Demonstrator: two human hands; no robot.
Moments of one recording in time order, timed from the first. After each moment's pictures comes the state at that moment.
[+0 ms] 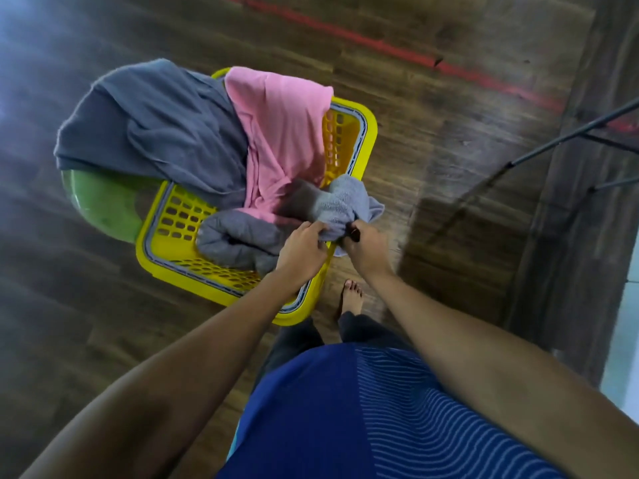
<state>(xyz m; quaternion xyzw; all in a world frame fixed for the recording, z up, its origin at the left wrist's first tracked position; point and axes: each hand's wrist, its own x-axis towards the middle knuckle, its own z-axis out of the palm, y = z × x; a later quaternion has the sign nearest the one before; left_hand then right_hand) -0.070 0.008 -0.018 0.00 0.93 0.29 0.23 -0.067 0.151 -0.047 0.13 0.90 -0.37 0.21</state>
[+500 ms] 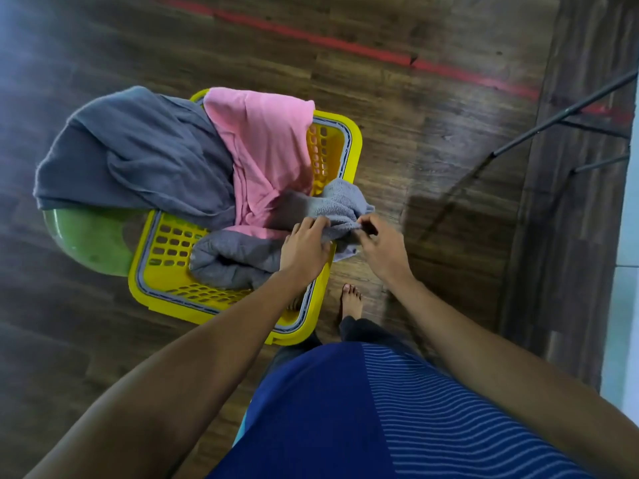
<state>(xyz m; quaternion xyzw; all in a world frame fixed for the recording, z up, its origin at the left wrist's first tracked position) -0.104 0.017 -0.025 0.09 0.94 0.25 0.20 -0.079 0.180 -0.017 0.15 0.86 -0.47 0.09</state>
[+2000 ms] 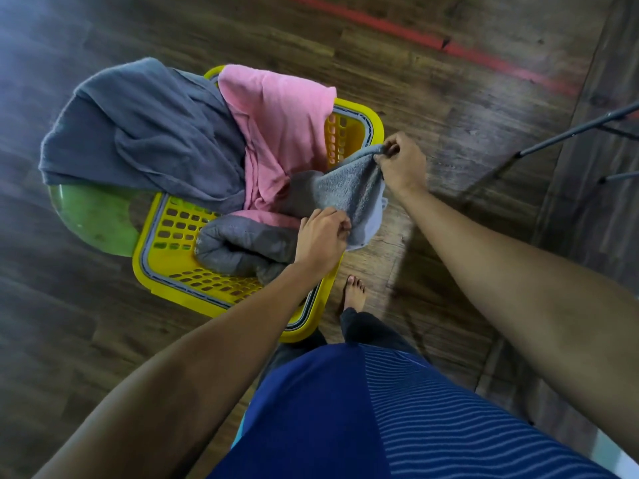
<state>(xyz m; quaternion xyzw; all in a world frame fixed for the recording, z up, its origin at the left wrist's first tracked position) -0.123 0.035 -0.031 0.06 0.94 0.29 0.16 -0.225 0.200 -0.034 0.19 0.89 -0.41 0.05</state>
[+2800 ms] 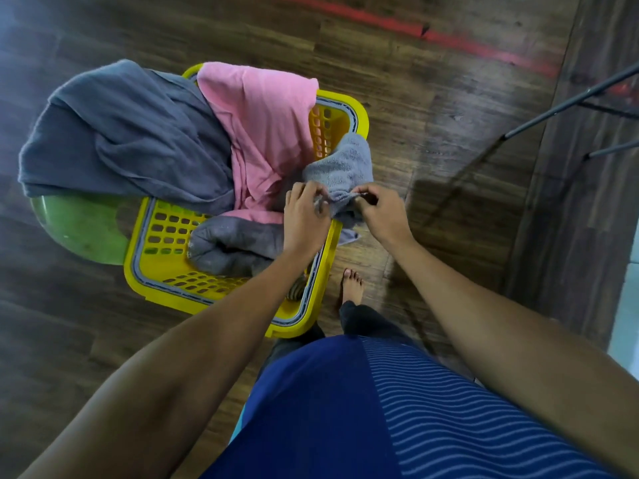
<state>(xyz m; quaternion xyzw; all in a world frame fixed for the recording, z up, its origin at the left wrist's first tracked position) -0.135 0.029 -0.033 -0.01 0.91 0.40 0.07 -0.132 0.183 -0.033 0.16 0.85 -0.48 0.12</state>
